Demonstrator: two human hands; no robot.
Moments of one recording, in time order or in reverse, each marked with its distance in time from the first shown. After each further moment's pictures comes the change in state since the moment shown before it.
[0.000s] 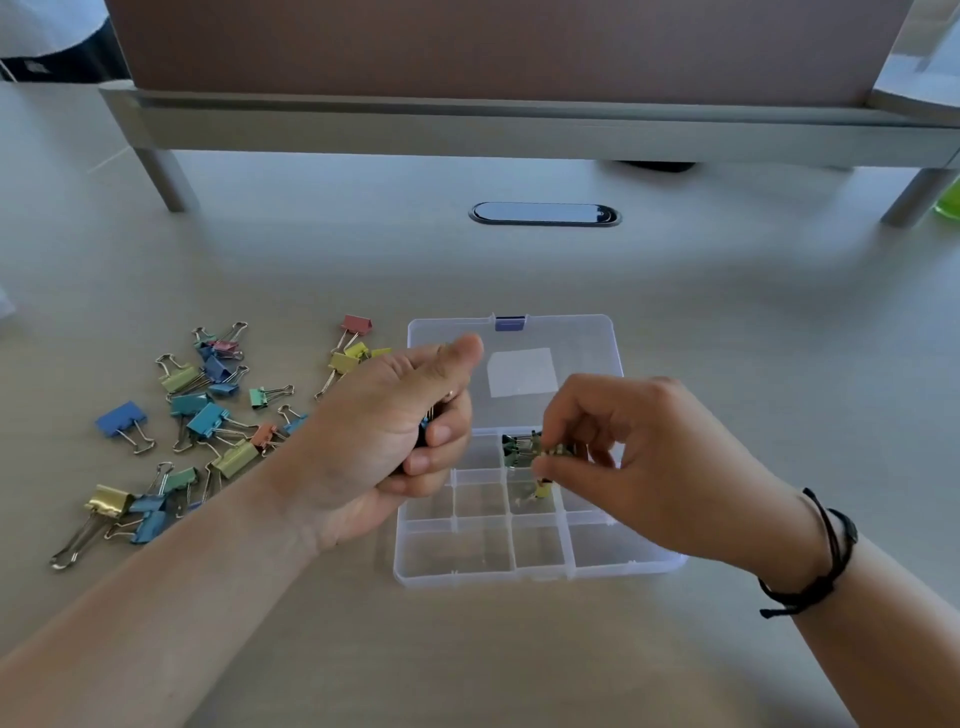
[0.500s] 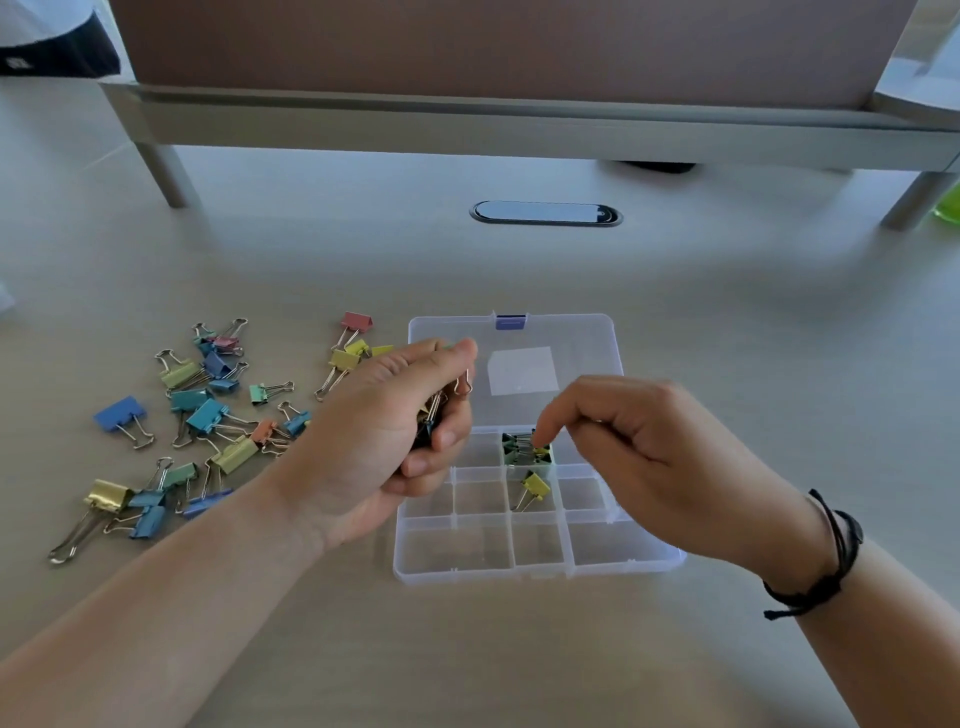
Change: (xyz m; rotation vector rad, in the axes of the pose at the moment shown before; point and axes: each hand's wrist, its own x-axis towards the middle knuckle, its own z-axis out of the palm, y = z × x) left_hand 0.000 -0.004 -0.001 -0.013 -0.003 0.045; right_hand -0.002 0.000 -0.003 0.037 -0.059 0.008
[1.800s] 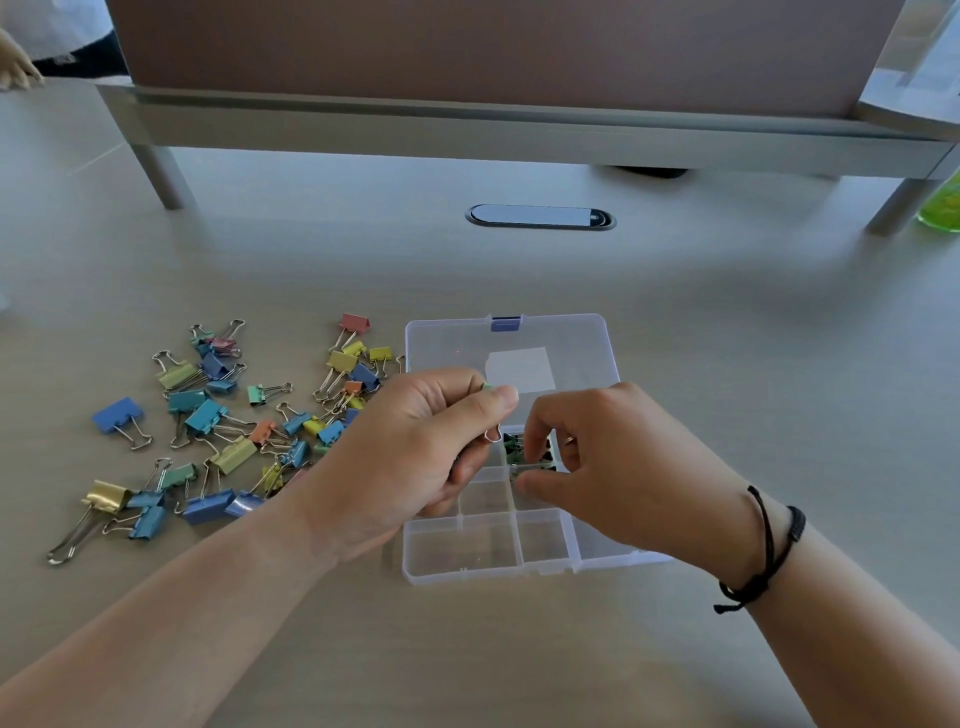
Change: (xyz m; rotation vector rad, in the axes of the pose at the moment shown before) left_hand -0.004 -0.011 0.007 0.257 -0.071 0.085; right_hand 0.010 -0.009 0.014 -0.329 -0.078 0.201
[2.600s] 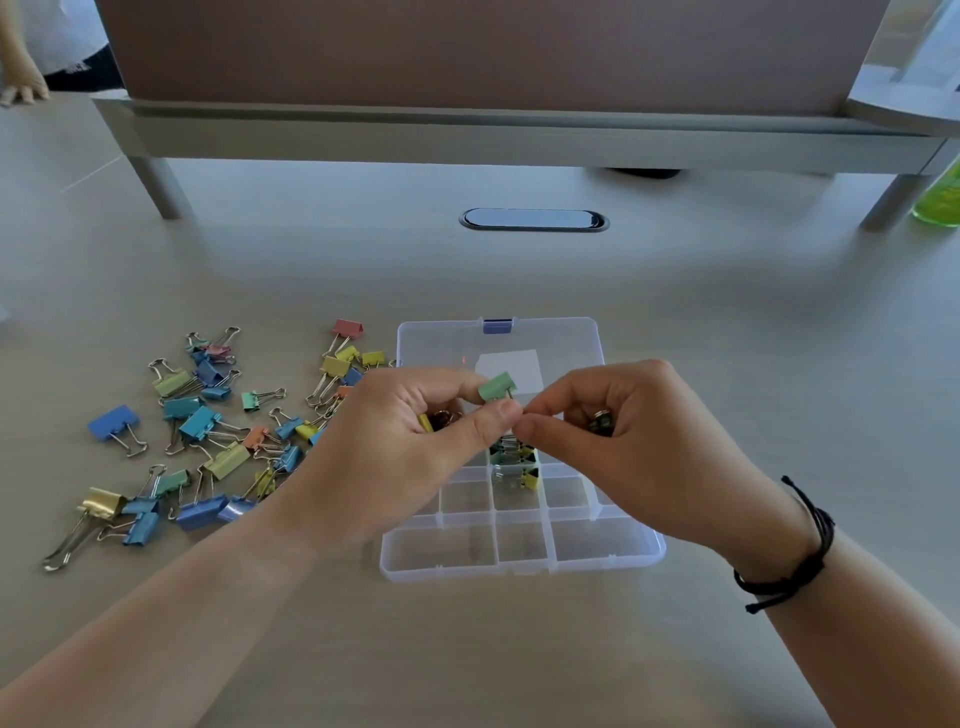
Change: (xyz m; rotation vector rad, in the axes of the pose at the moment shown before) left_hand 0.000 0.004 -0.002 0.467 0.116 0.349; right_hand -0.009 0.003 -0.014 0.569 0.141 -0.028
